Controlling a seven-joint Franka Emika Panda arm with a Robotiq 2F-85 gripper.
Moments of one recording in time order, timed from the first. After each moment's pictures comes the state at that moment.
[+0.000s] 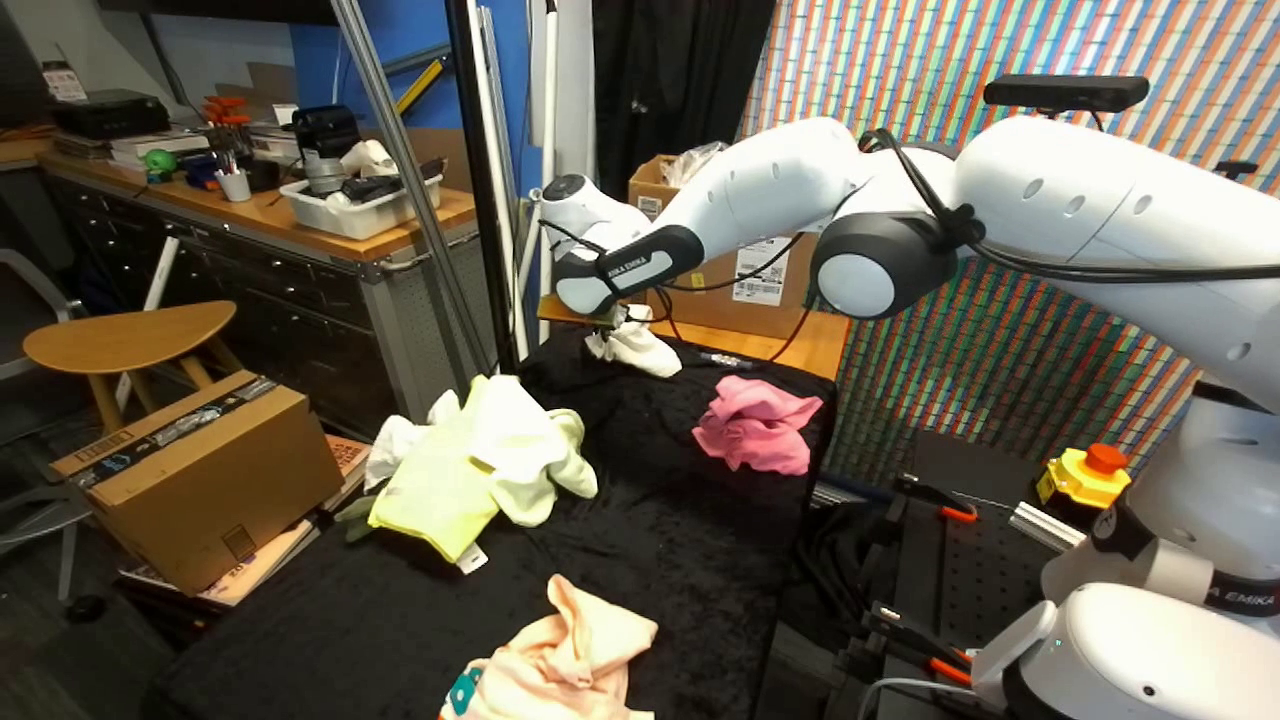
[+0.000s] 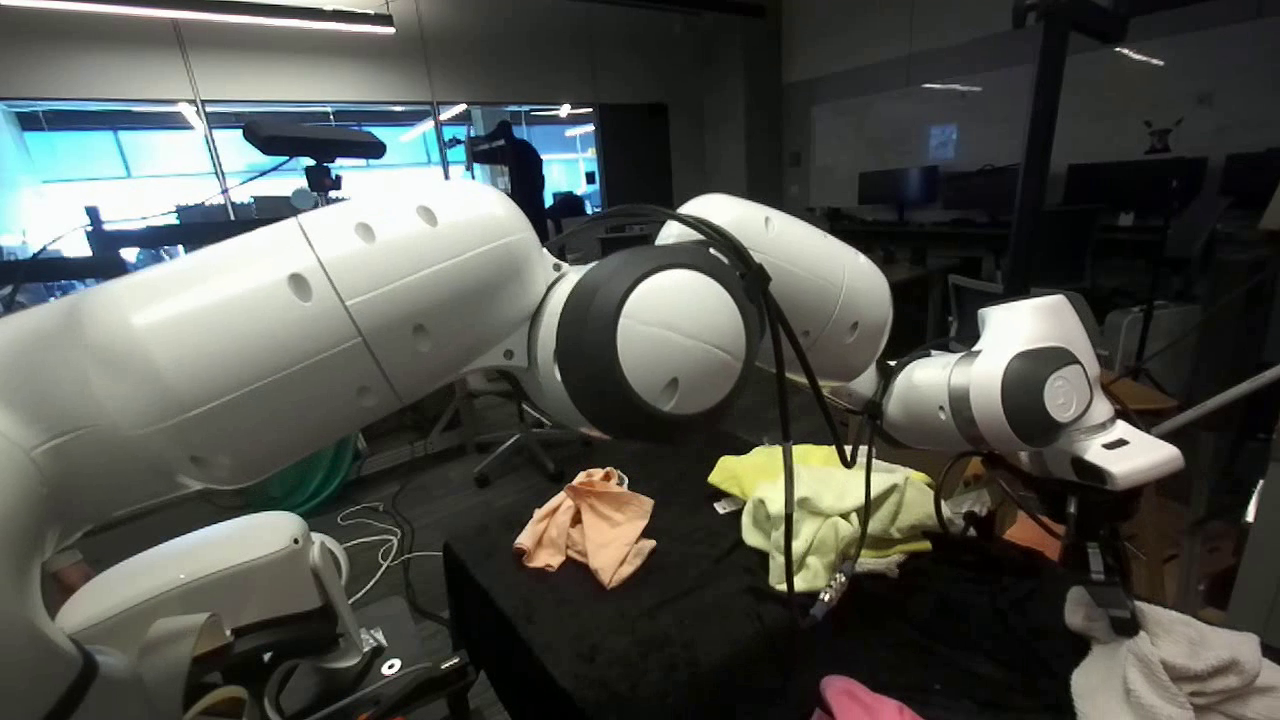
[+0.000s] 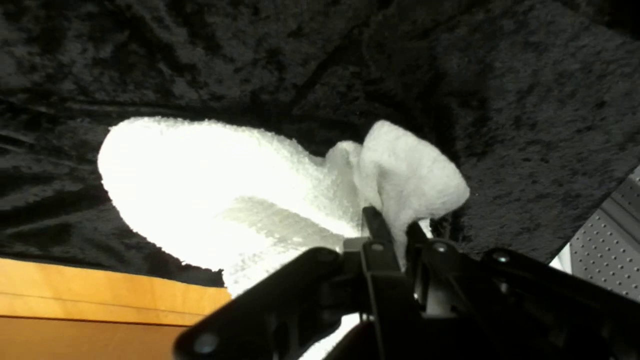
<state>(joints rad) -0.04 1.29 -0.29 -0.81 -0.14 2.21 1.25</state>
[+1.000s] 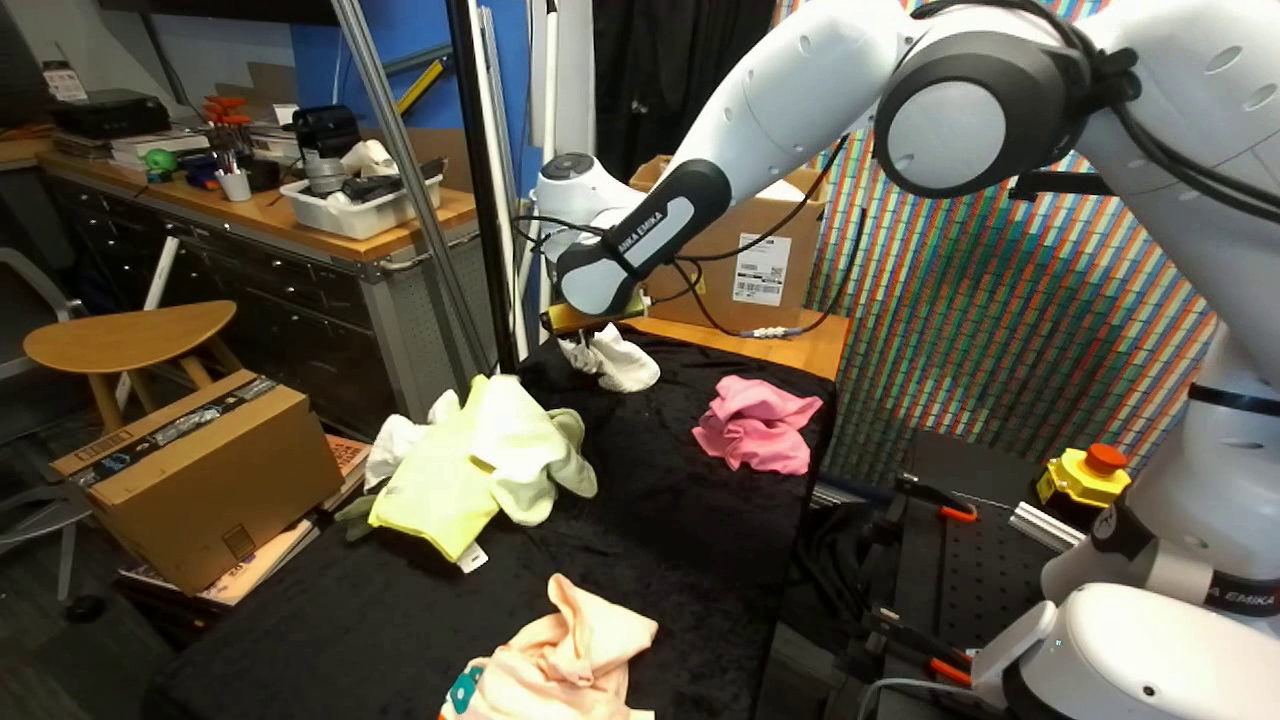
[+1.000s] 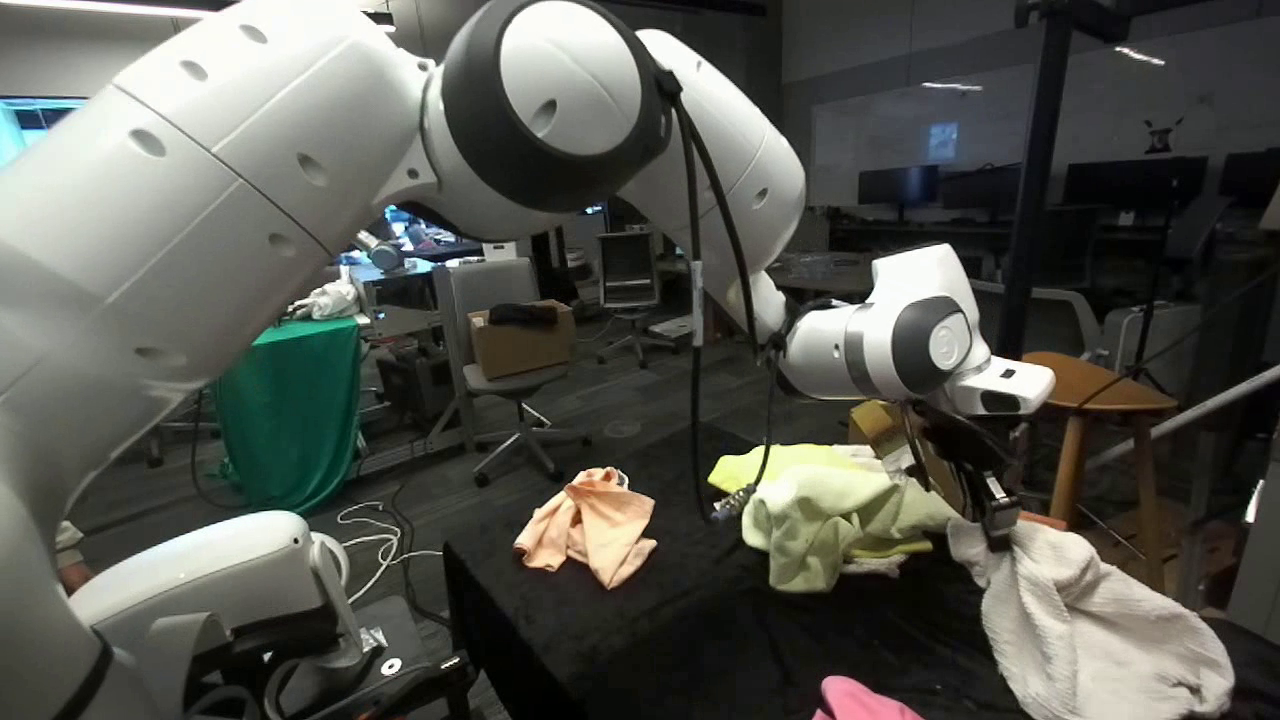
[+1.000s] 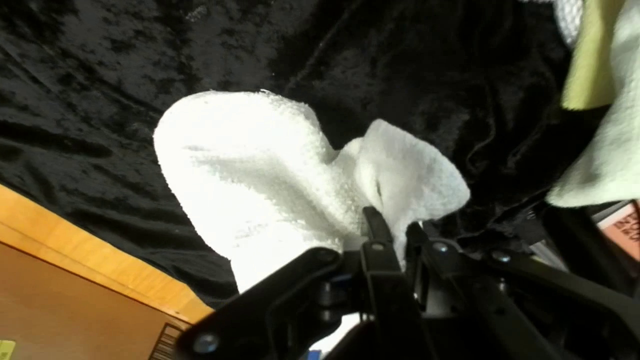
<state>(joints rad) 0.11 0.89 -0.24 -1.45 -0.17 2.52 0.79</state>
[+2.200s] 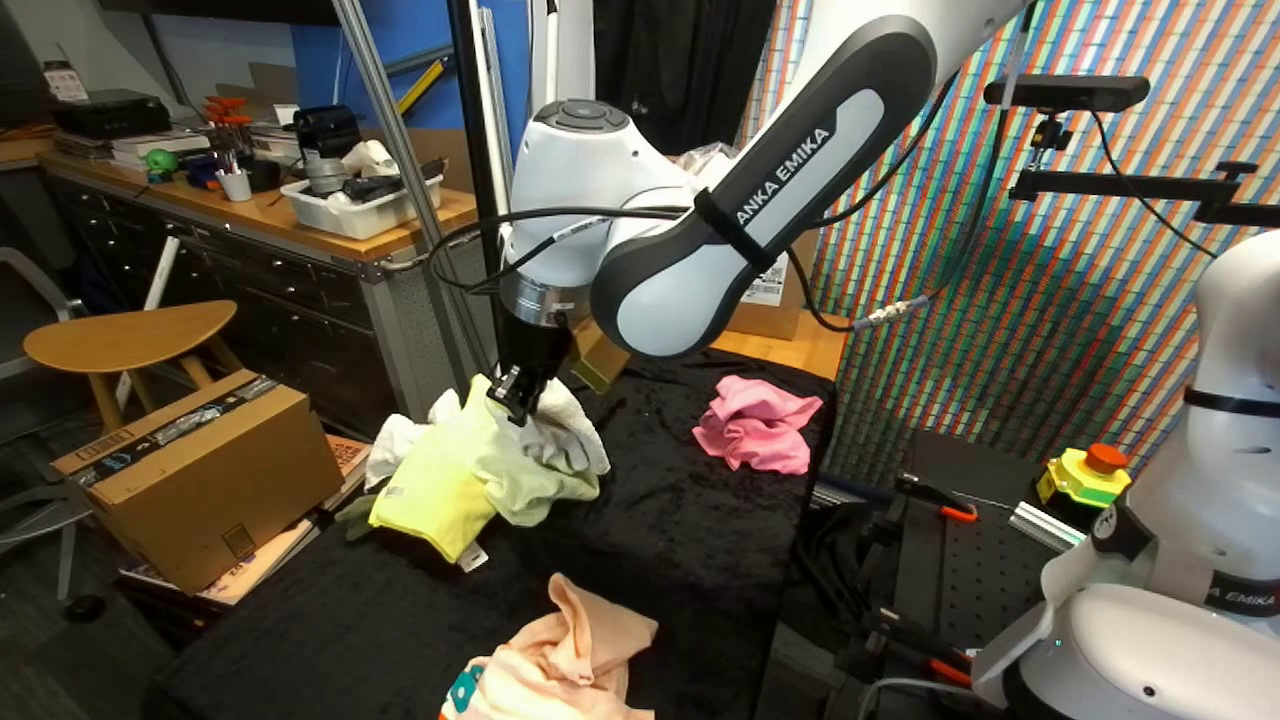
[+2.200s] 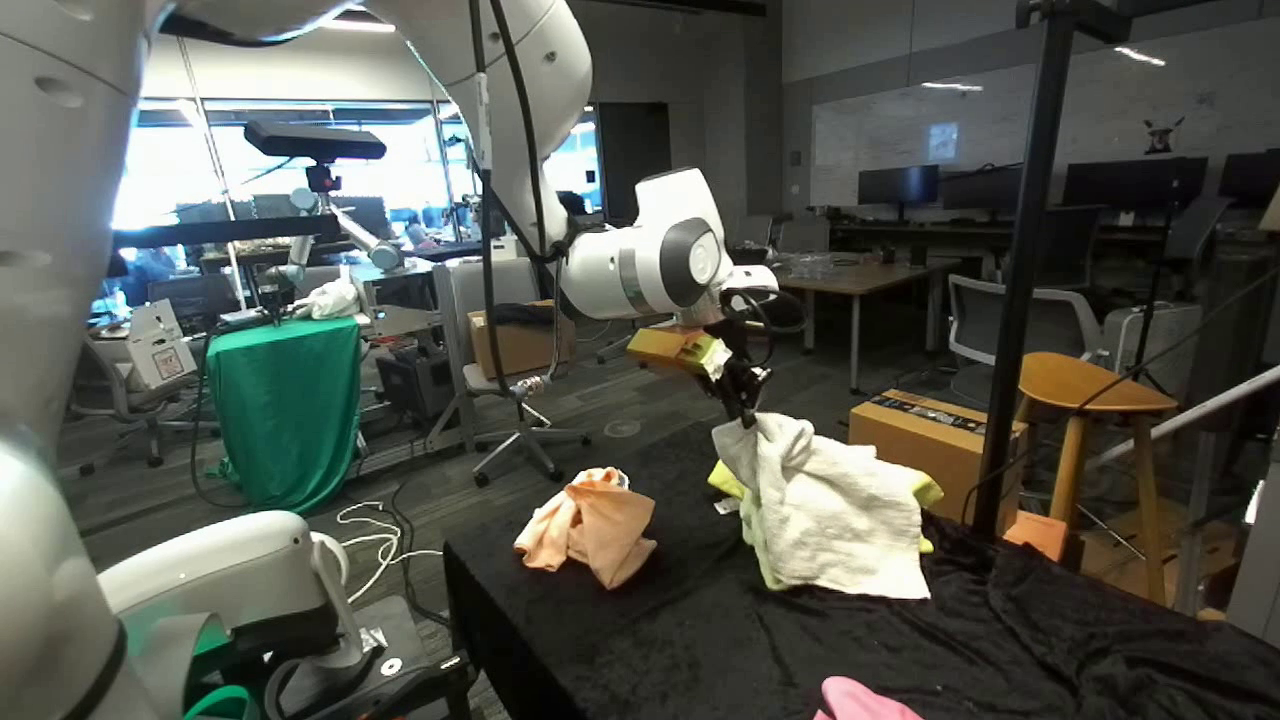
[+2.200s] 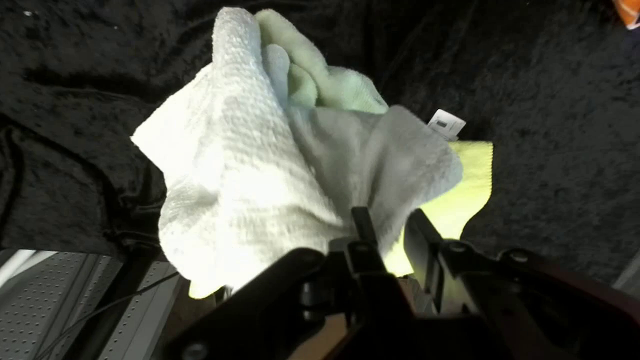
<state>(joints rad) 0.30 0.39 -0.02 -2.04 -0.26 2.73 0.34</state>
